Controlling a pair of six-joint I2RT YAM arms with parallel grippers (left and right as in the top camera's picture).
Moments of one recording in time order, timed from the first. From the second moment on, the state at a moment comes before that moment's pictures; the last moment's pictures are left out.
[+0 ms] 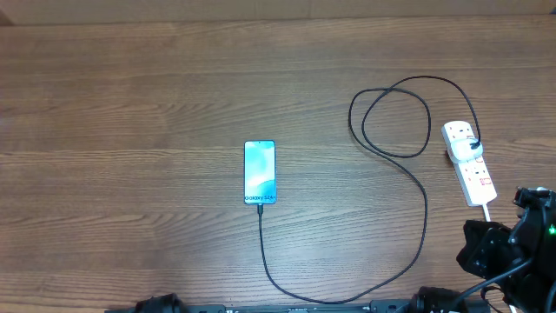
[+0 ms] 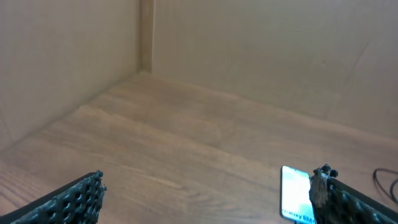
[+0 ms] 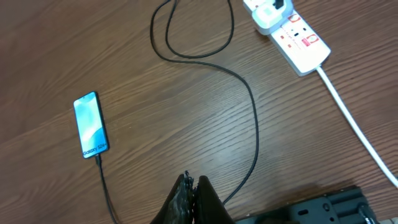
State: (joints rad) left arm 0.20 0.02 1.36 -1.50 -0.11 -0.18; right arm -0.15 0.76 1.47 -1.64 -0.12 0.30
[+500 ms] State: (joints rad) left arm 0.20 0.02 1.36 -1.66 -0.11 -0.18; right arm -0.15 0.47 1.47 -1.62 -0.09 0.31
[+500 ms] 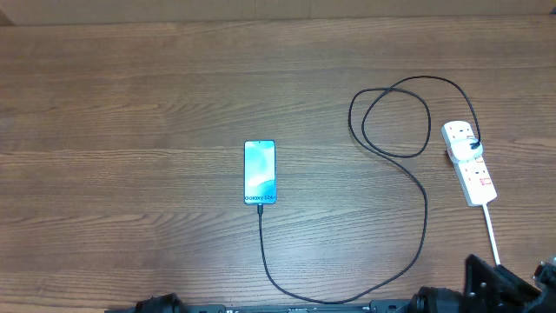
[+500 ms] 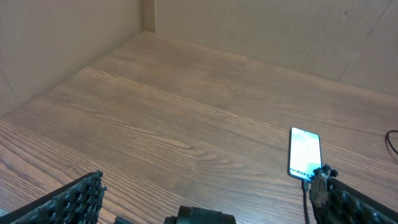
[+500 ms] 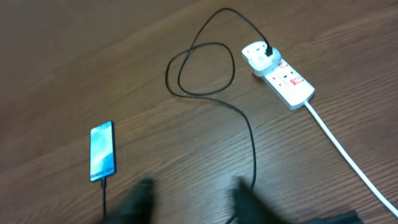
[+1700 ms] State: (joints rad) left arm 0.20 0.02 1.36 -1.66 -0.11 -0.18; right arm -0.10 0.17 0.73 -0.52 -0.26 0.30
